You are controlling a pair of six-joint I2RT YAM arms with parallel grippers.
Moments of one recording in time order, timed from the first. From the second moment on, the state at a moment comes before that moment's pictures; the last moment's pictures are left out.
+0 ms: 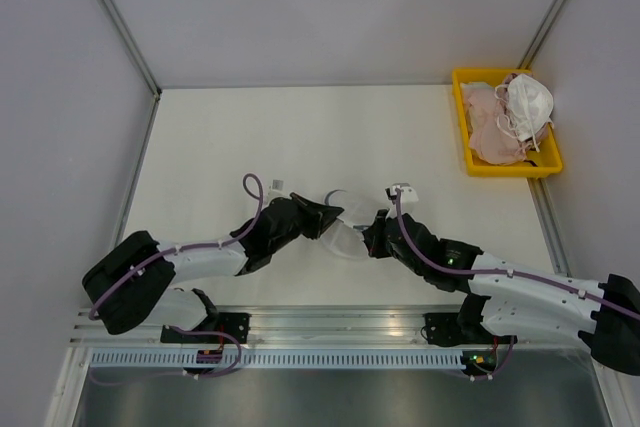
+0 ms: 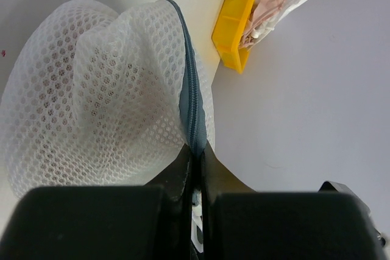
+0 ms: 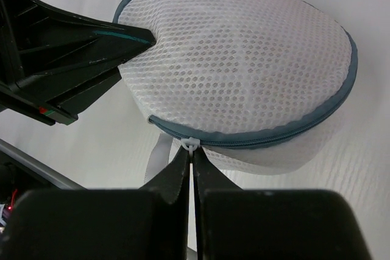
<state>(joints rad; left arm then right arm) -0.86 1.36 0.47 0.51 -0.13 -1.66 1.03 0.96 0.53 -0.14 0.38 0.77</state>
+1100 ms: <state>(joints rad) -0.42 1.65 0.72 0.55 0.85 -0.99 1.03 1.04 0.69 -0.49 0.41 0.74</state>
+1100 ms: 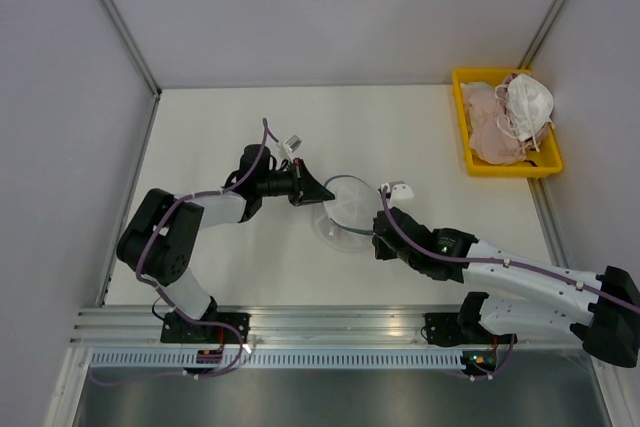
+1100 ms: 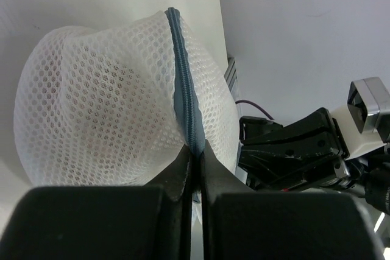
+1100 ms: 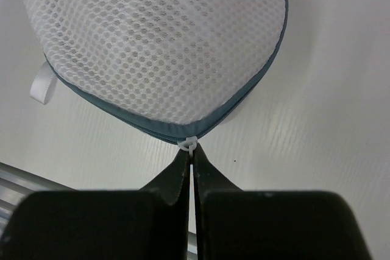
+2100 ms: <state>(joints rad) -0.35 1.40 0.74 0.13 0.75 -0.79 1.04 1.09 0.73 -0.58 0.47 0.71</state>
